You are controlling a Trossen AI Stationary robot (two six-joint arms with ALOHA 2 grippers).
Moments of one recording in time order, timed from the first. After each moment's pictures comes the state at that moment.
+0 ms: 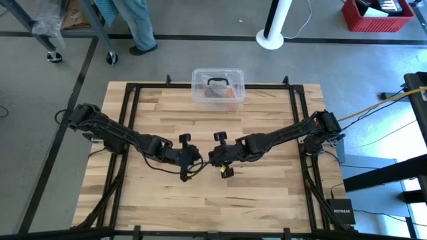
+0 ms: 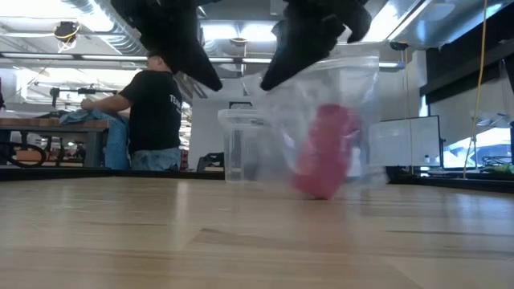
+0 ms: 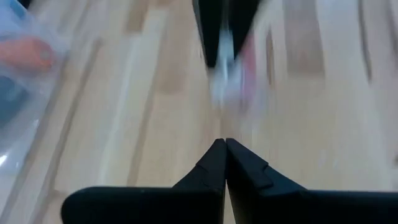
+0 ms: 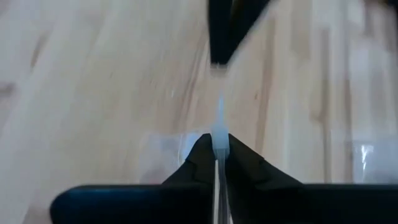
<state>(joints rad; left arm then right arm) -0.34 1.49 1.01 -0.36 -0.43 -0.21 0.25 1.80 1.38 -0.49 0.26 -0.15</state>
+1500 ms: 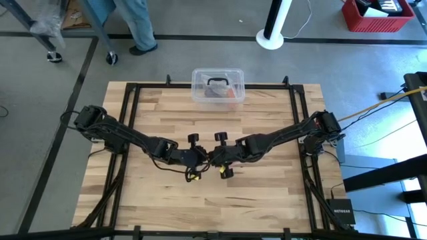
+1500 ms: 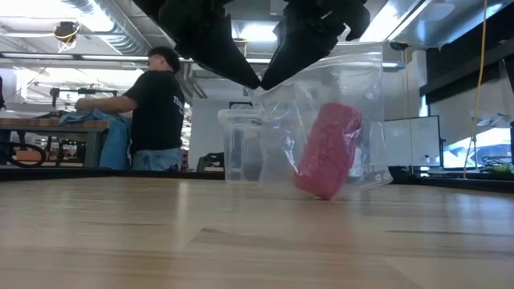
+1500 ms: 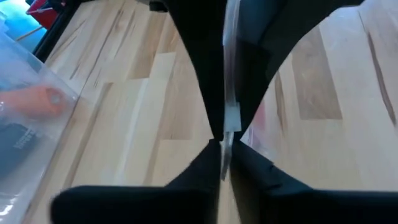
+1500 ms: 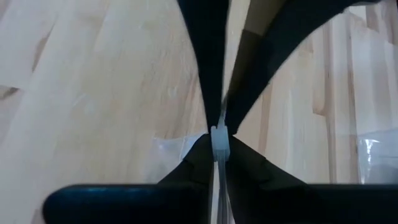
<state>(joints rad) -0.31 1.59 1.02 -0.13 -0.48 -0.09 0.25 1.80 1.38 -0.50 0.27 -0.11</state>
